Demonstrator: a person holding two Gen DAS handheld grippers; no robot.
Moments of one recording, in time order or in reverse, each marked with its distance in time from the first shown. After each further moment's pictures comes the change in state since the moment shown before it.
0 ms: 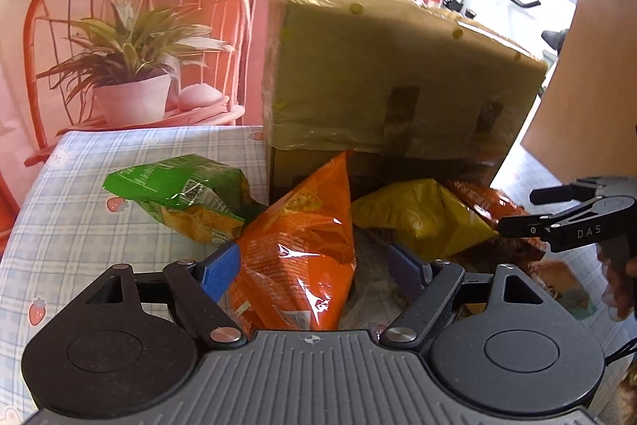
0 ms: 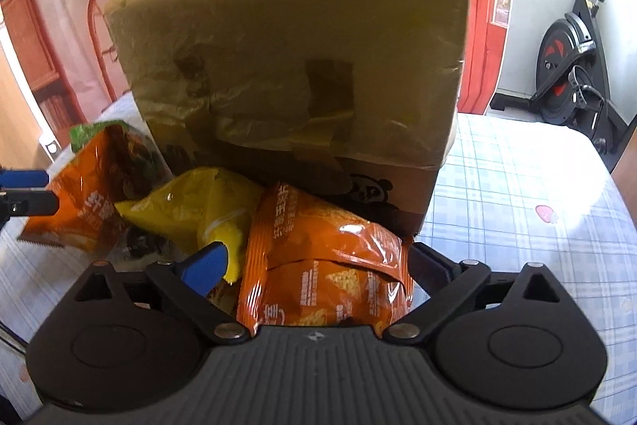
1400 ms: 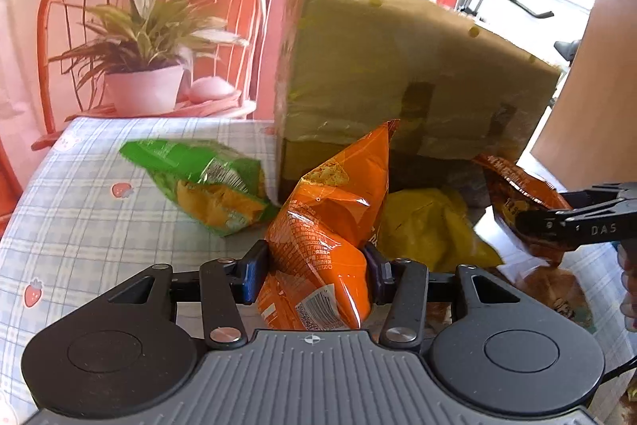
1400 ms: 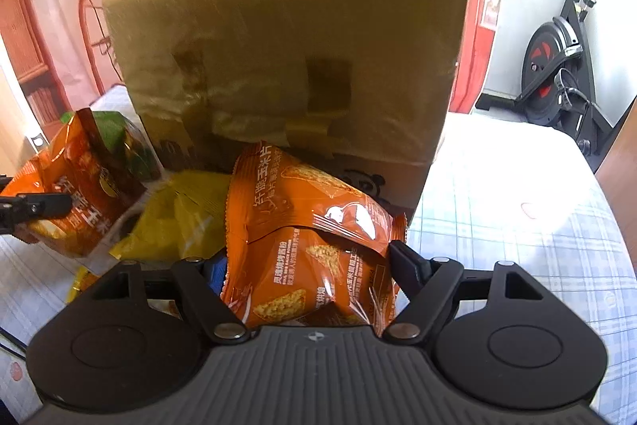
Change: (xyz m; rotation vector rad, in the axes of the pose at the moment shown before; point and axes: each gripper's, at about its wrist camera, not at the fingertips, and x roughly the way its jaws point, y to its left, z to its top) left arm -0.001 0.001 -0.003 -0.065 -0.017 0.015; right arm -0.016 0.005 0.001 0.010 -0.006 -0.058
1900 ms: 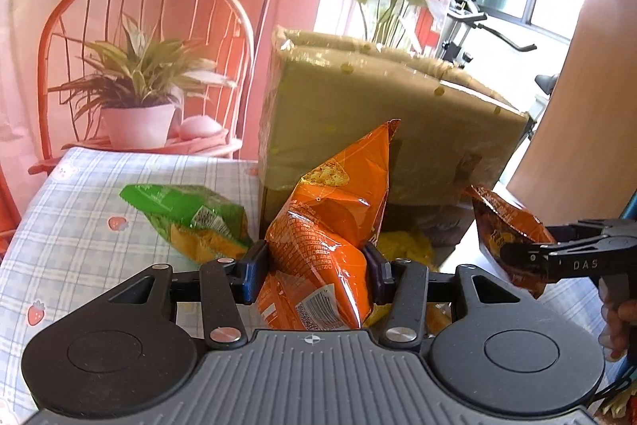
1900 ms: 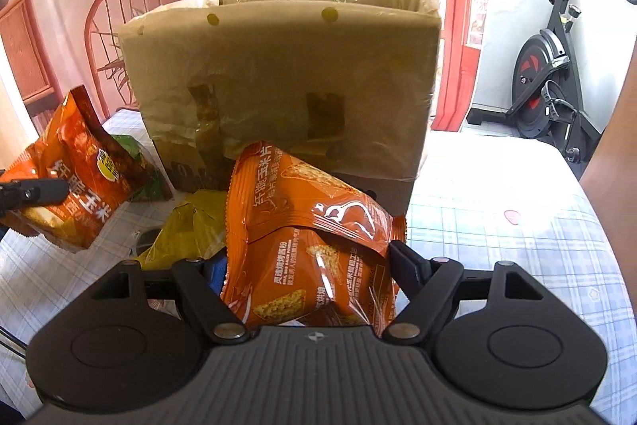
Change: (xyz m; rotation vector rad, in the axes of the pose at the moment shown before) left arm -0.028 -0.010 0.012 -0.017 -0.097 -0.043; right arm -0.033 0.003 -0.003 0.029 -0.066 -0.011
